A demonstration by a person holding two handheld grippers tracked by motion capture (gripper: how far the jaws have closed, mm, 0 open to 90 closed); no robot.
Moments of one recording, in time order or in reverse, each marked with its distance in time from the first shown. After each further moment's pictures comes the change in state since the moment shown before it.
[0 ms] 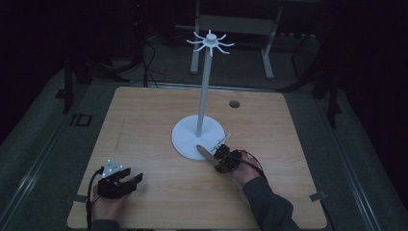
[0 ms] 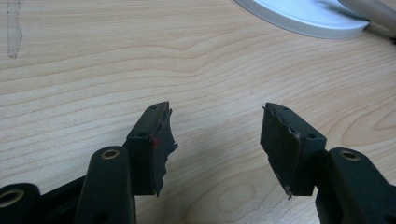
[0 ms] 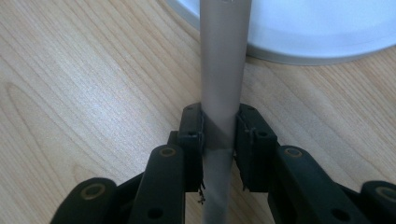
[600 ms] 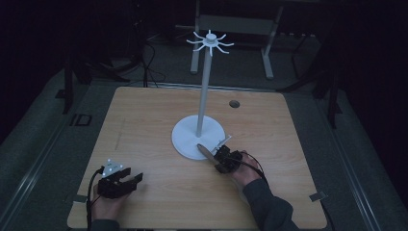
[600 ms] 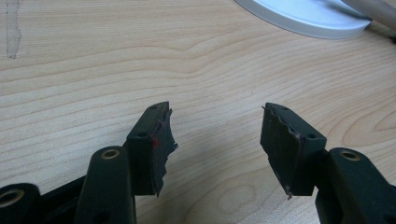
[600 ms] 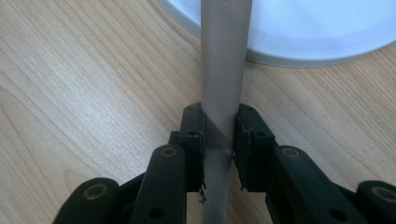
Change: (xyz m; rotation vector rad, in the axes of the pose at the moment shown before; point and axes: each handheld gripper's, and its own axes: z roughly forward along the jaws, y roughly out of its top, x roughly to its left) left arm 0.000 0.001 0.001 0.000 0.000 -0.001; right arm 0.003 -0.004 0.000 -0.041 -0.041 0.005
